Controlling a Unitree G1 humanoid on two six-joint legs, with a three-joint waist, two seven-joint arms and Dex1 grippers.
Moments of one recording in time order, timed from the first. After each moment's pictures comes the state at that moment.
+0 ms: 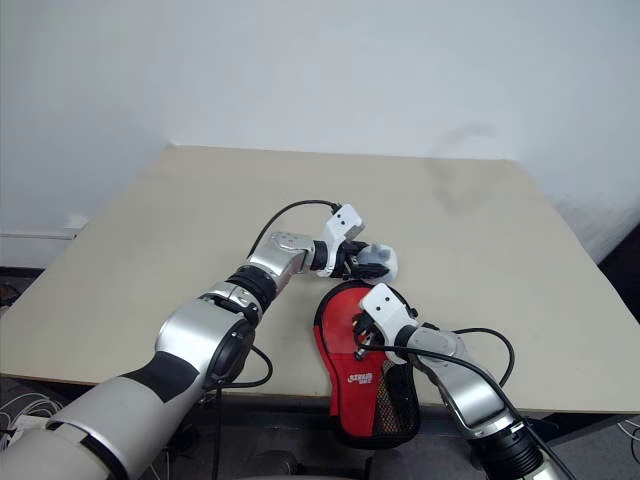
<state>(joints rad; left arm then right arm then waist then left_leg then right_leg) -1.18 -0.01 -0.07 1.34 0.04 0.05 -0.94 -0.11 -0.45 0.32 -0.32 0.12 0.70 0.50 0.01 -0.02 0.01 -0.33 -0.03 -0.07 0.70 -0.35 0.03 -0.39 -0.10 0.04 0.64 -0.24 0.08</state>
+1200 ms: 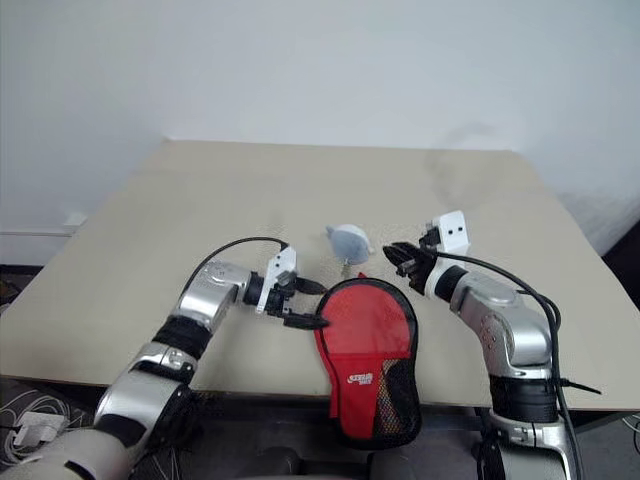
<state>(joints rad) -0.68 0.25 -0.21 0.60 0.00 0.24 -1.34 -0.37 -0.37 -0.12 -0.17 0.45 0.80 0.52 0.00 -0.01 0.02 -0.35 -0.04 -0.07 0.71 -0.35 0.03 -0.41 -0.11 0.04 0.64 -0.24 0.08</state>
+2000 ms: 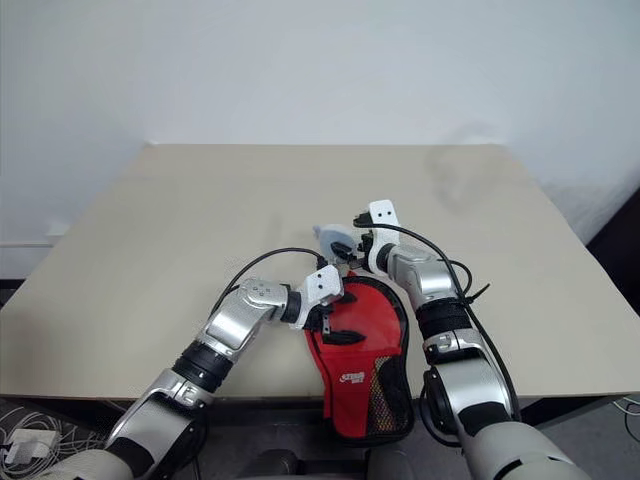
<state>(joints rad) -0.56 0.20 -0.41 0.28 0.03 0.39 -1.05 -0.82 -0.16 0.03 0.67 0.22 0.54 0.47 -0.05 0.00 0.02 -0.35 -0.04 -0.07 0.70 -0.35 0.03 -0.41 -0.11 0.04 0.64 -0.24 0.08</state>
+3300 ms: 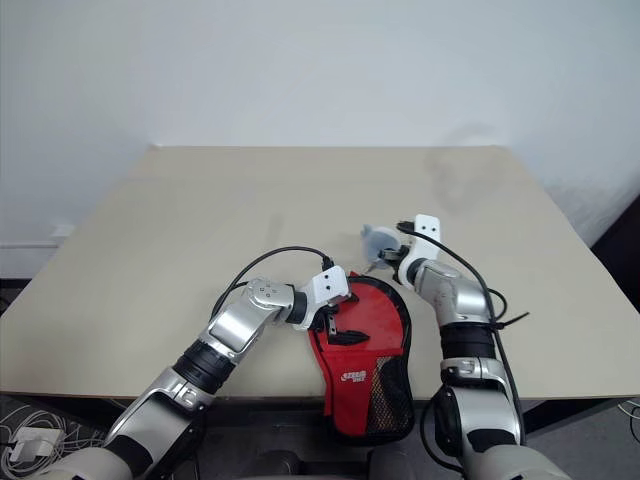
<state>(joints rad) -0.57 0.20 -0.47 0.23 0.02 0.48 -0.98 -0.60 -0.19 -0.22 0.31 0.32 0.84 0.20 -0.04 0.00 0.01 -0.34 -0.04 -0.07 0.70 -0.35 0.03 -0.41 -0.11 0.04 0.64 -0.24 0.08</state>
